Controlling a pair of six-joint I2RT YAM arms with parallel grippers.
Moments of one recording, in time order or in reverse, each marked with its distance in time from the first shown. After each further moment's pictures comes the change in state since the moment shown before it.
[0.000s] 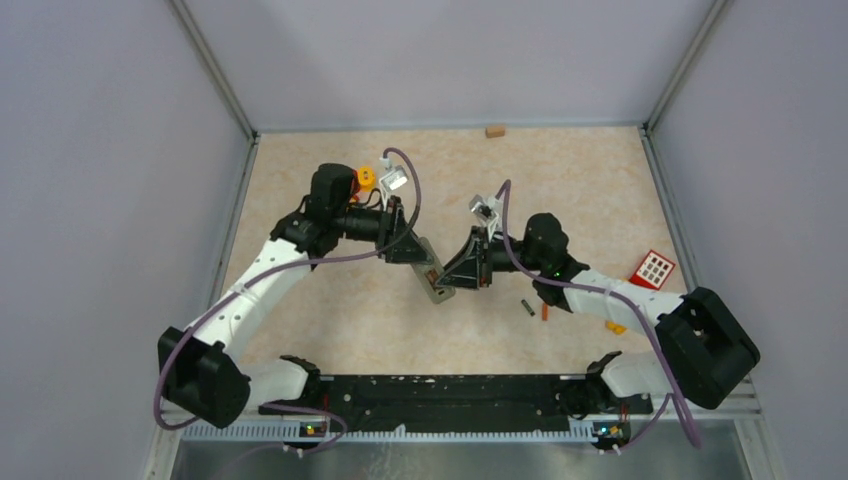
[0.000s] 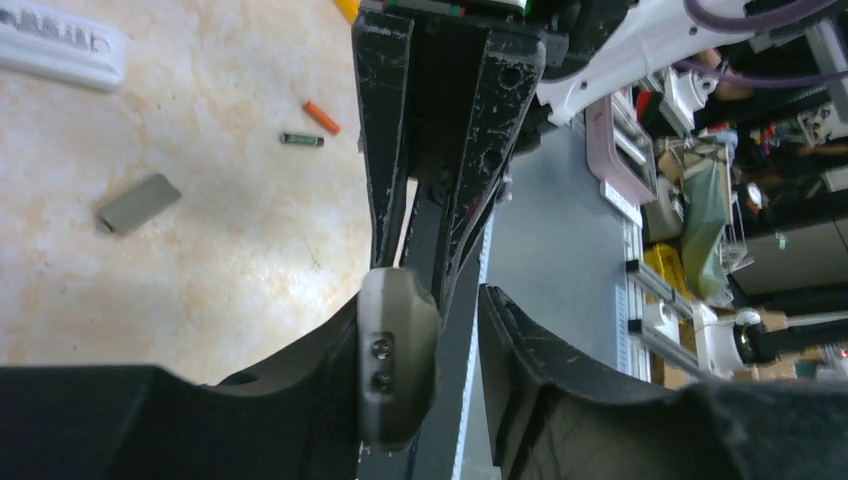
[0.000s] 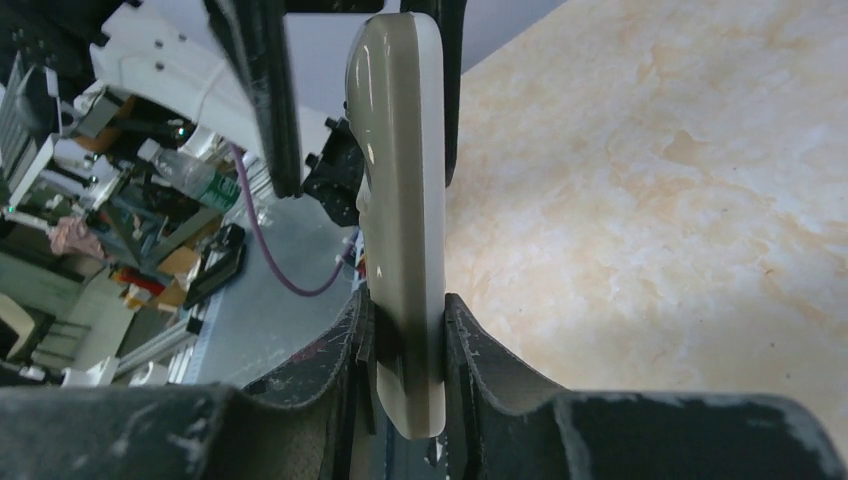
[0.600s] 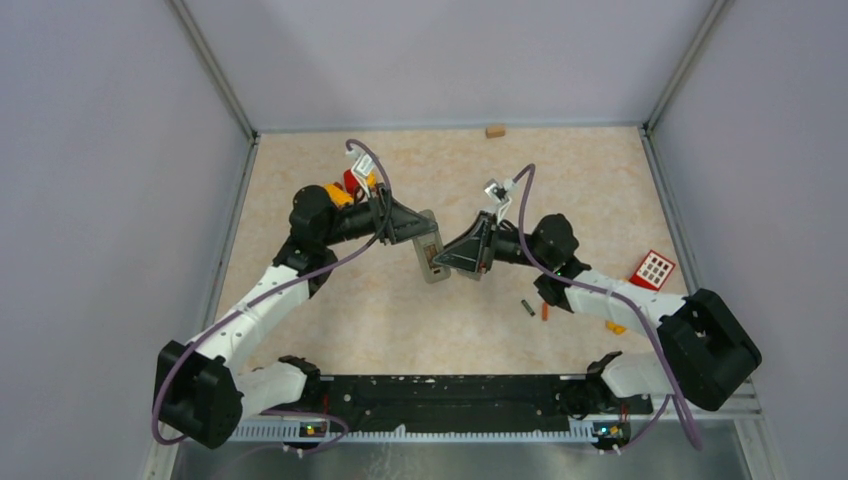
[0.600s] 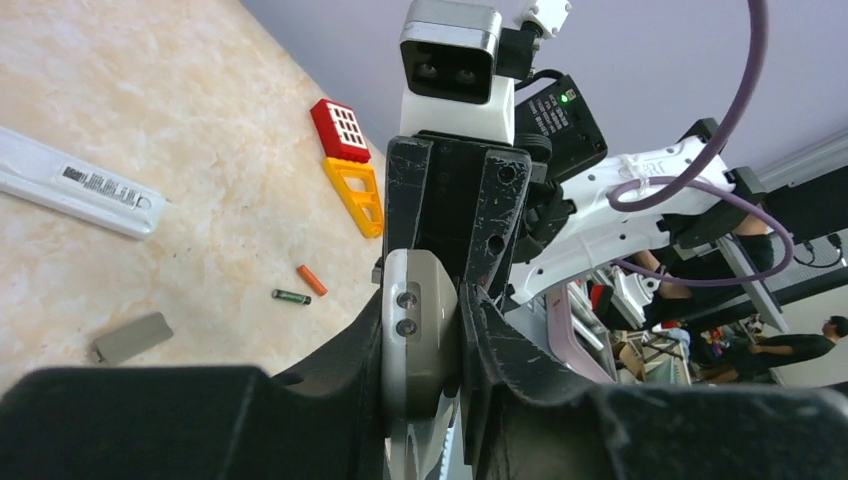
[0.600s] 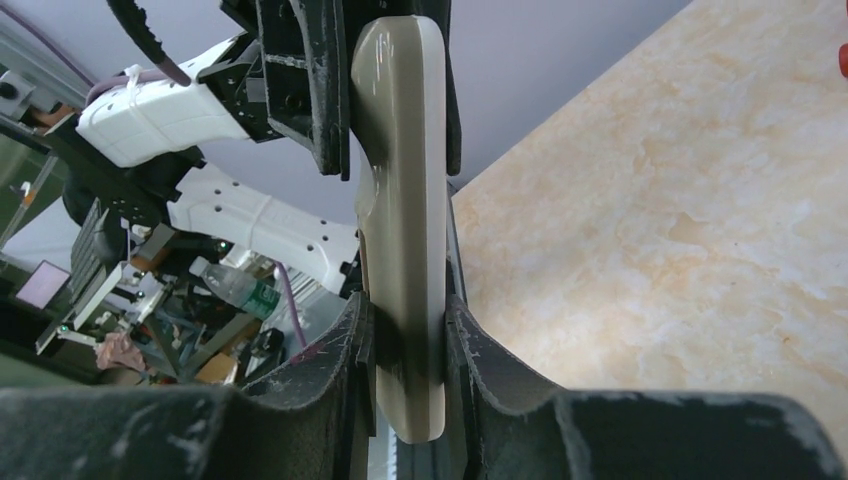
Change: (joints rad) left arm 0.000 -0.138 -0.323 0.921 -0.235 -0.736; right arm -0.007 -0.009 0.000 0.201 0.172 0.262
